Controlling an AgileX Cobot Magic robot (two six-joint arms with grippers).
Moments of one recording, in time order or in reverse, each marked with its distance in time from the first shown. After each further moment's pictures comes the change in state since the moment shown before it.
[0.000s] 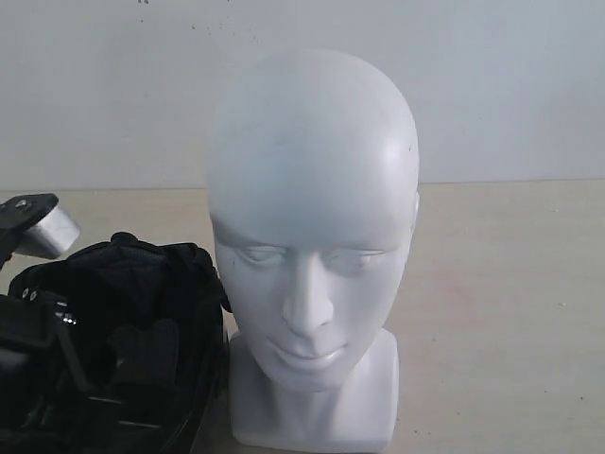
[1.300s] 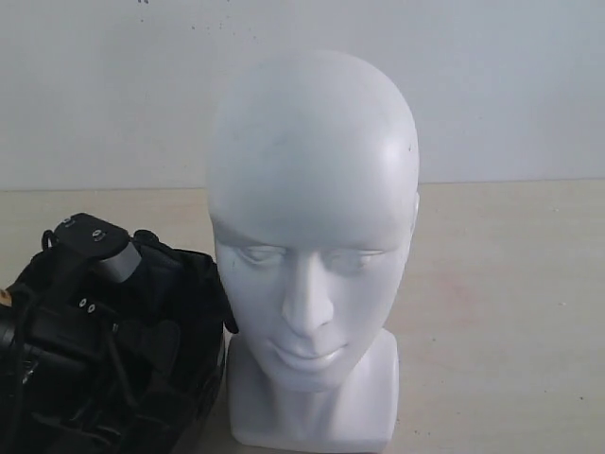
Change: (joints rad) left arm -0.002 0.198 -0.016 0.065 -0.115 0.152; right arm 0.000 0.000 0.000 0.000 0.000 0.000
